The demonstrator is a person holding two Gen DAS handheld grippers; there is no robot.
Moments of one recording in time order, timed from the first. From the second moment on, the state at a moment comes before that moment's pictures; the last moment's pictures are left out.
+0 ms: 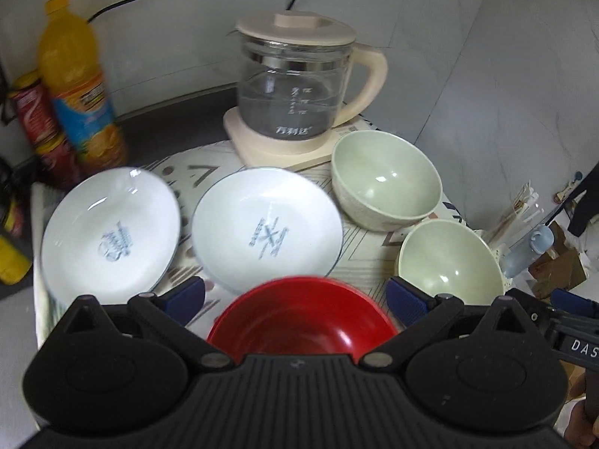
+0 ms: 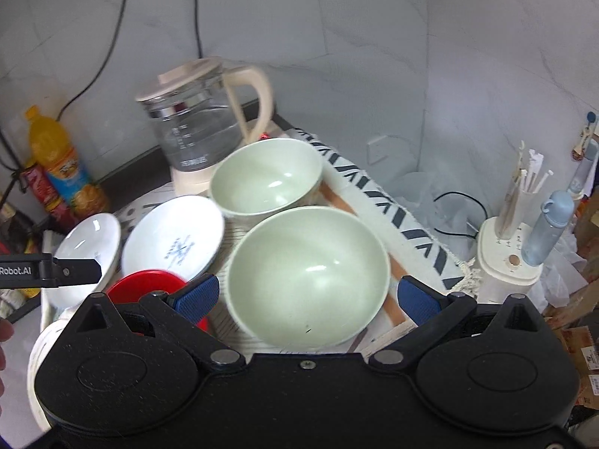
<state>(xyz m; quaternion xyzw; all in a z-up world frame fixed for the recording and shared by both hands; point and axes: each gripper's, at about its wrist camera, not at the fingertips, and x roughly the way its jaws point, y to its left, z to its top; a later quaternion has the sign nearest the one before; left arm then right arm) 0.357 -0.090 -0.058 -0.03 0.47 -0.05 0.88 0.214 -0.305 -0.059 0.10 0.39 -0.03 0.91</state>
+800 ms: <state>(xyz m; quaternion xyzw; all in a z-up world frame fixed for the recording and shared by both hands) 0.426 -0.172 -0.098 -0.03 0.52 -0.16 0.84 0.243 -0.365 -0.104 0.19 0.43 -0.11 0.88</state>
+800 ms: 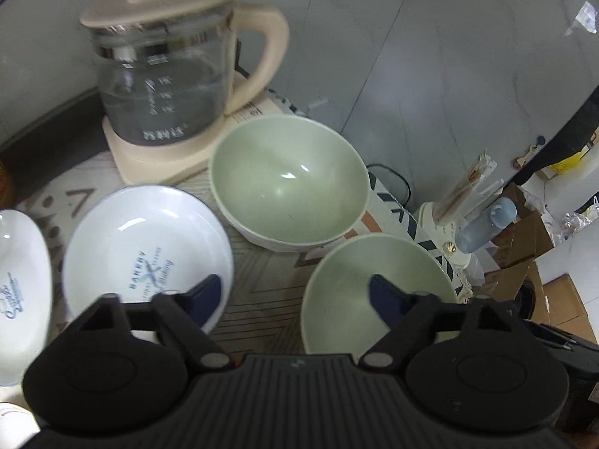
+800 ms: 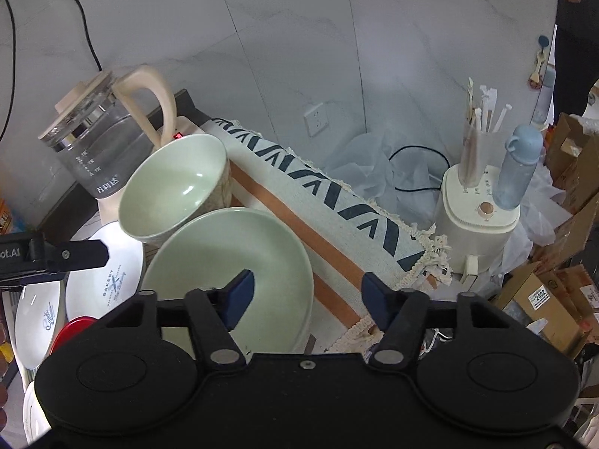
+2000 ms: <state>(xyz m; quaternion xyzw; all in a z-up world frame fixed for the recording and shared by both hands) 0.416 -0.174 -0.099 -0.10 0.53 -0.10 0.83 0.266 -0.375 -0.108 0.17 0.46 0.01 0.87</state>
